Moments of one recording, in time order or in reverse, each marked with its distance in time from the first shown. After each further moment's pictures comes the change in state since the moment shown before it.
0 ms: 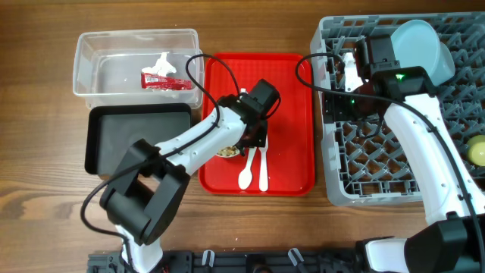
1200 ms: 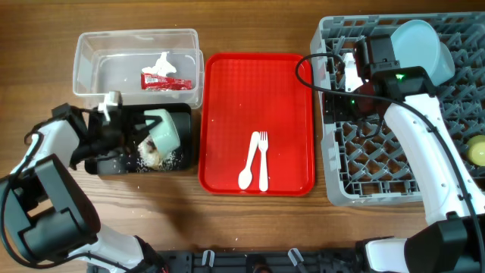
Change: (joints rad) left arm 1.141 -0.153 -0.325 -0.194 1.435 0.621; right arm 0.000 0.000 0.000 -0.003 0.005 0.000
